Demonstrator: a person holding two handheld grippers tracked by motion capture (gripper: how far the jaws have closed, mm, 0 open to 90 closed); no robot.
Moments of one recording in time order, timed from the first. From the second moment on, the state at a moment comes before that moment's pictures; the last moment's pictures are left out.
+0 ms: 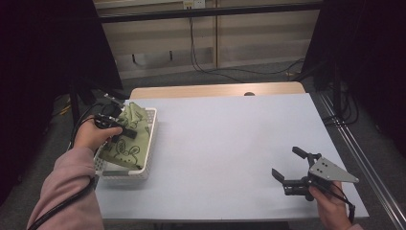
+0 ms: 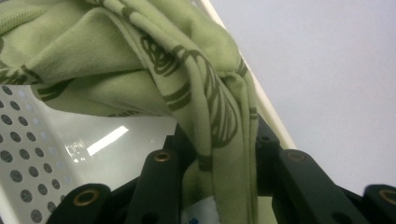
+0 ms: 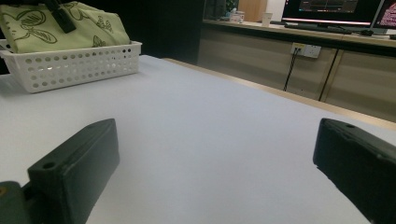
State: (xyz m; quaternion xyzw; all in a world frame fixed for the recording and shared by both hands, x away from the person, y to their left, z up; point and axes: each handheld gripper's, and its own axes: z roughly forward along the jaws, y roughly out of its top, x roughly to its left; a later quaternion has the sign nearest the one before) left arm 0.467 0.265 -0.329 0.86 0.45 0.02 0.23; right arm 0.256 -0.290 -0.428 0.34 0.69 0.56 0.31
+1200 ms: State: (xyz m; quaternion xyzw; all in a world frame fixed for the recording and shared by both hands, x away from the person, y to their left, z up) left arm 0.467 0.263 -0.356 0.86 0.46 0.02 0.23; right arm 0.256 -0.290 -0.428 0.34 0.69 0.56 0.31
